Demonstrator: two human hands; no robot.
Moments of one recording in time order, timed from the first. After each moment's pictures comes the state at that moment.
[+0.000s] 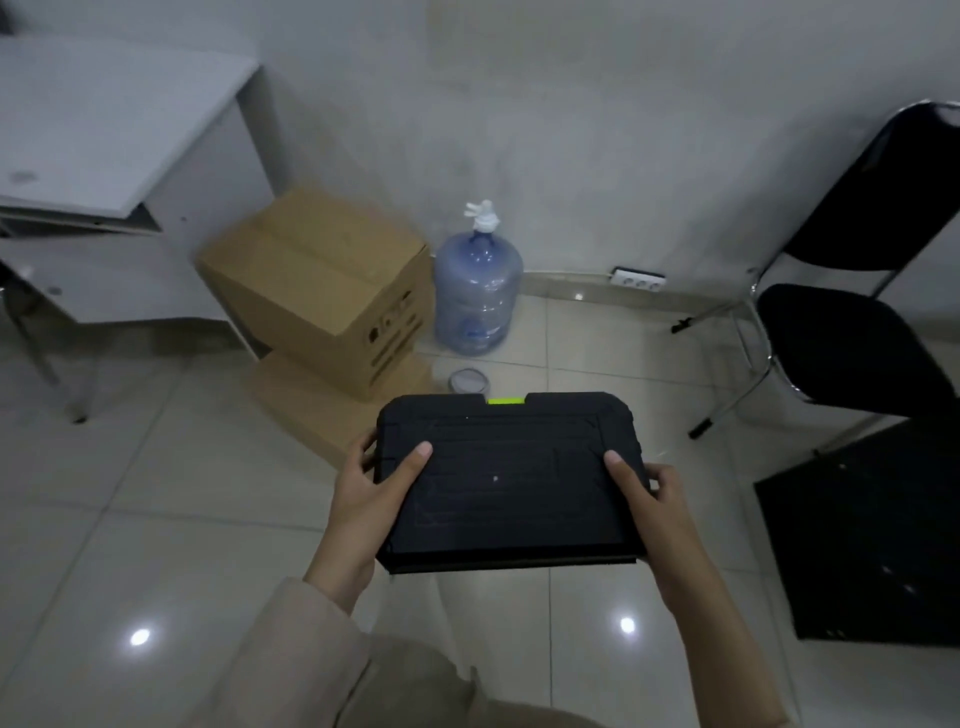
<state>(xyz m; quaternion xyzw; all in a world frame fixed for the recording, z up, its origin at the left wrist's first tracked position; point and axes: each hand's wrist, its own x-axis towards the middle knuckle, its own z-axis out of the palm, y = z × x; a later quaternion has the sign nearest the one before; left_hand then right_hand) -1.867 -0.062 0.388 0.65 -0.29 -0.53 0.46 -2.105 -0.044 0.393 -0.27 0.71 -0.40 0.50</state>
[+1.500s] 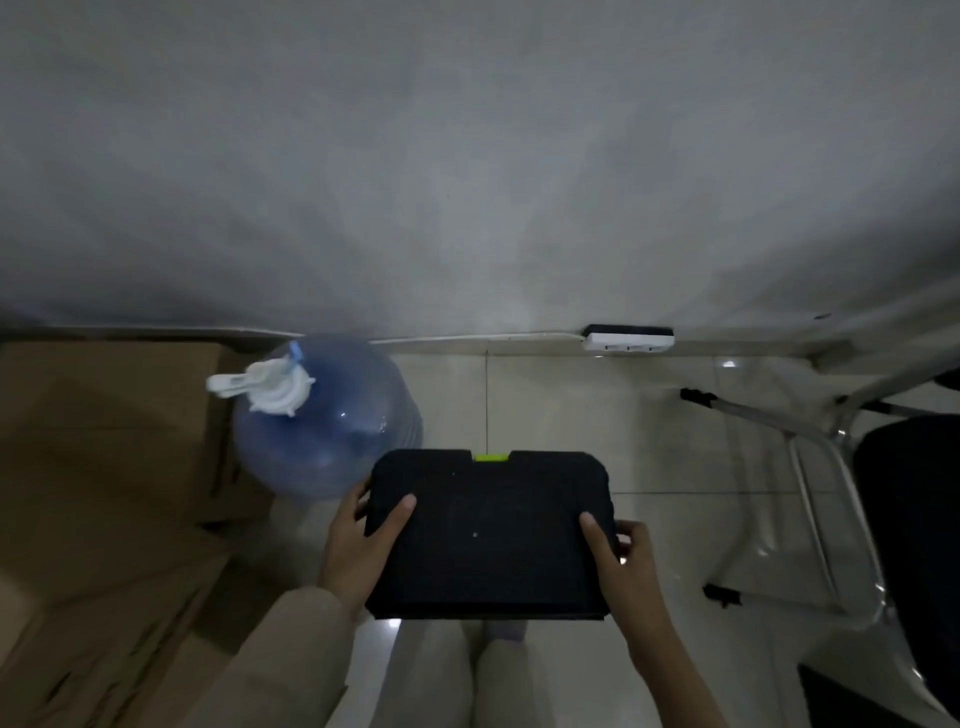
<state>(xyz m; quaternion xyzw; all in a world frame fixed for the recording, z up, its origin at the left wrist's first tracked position) -2.125 -0.698 0.126 0.73 -0.28 -0.57 0.26 -2.362 -0.650 0.125 -0.17 0.78 -0.31 0.52</state>
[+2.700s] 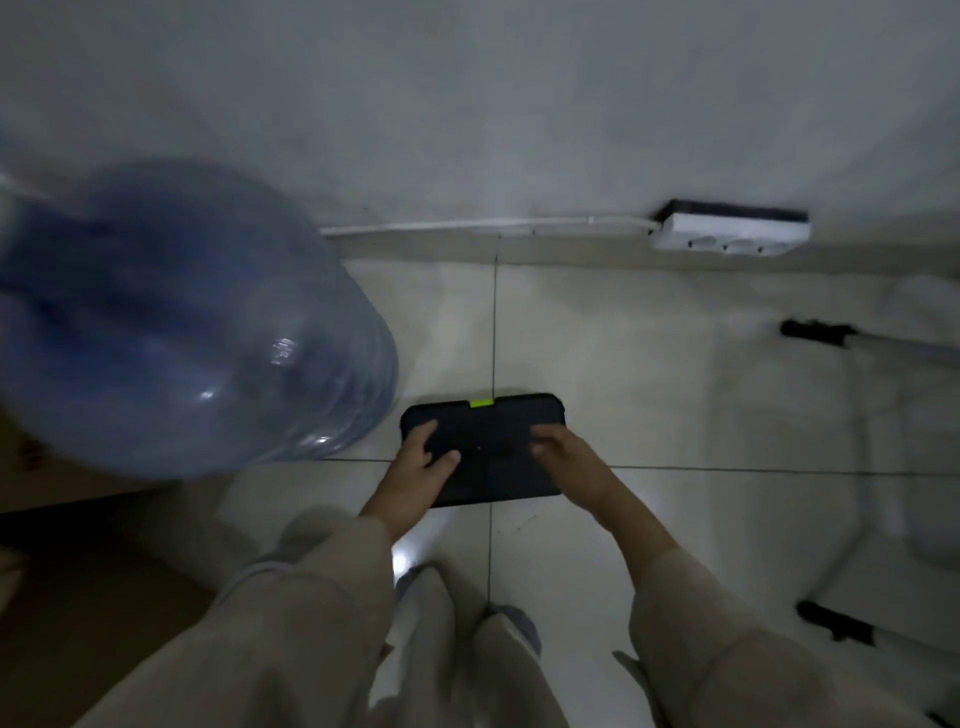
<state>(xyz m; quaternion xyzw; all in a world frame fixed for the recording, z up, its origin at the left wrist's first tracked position) -2.175 -0.742 -0.171 0.67 -0.33 -0.65 0.13 -2.369 -0.740 -0.193 -0.40 0.70 -0.09 0.58</state>
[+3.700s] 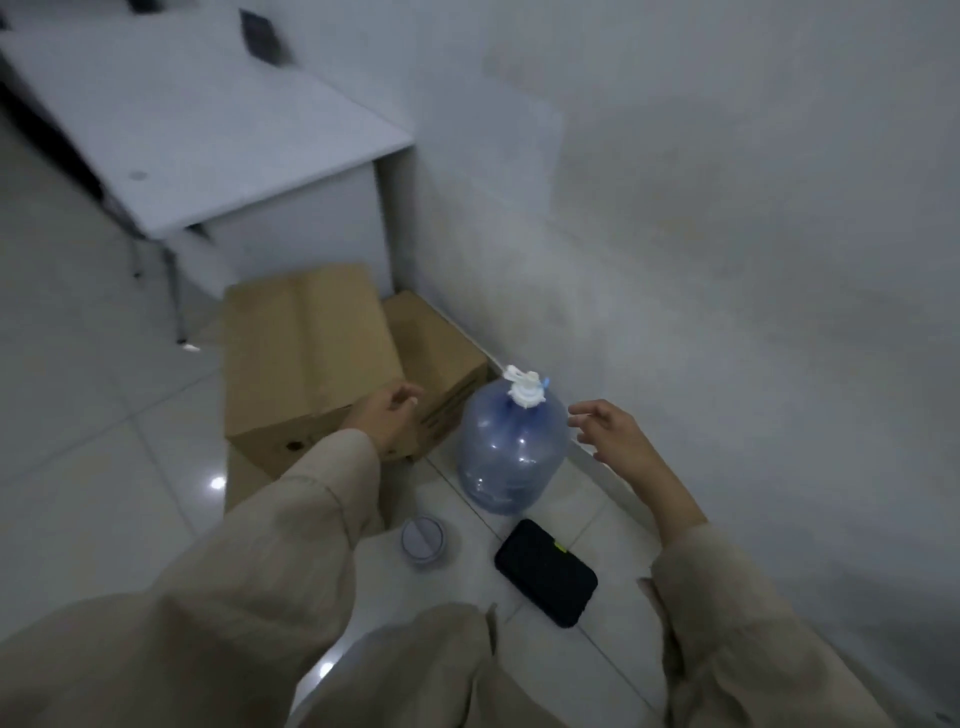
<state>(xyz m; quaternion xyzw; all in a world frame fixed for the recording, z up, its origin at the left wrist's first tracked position) -2.019 -0.549 0.355 0.82 -0.31 -0.29 0.38 -2.244 -0.712 0.362 -0.70 0.45 -0.11 0.54</state>
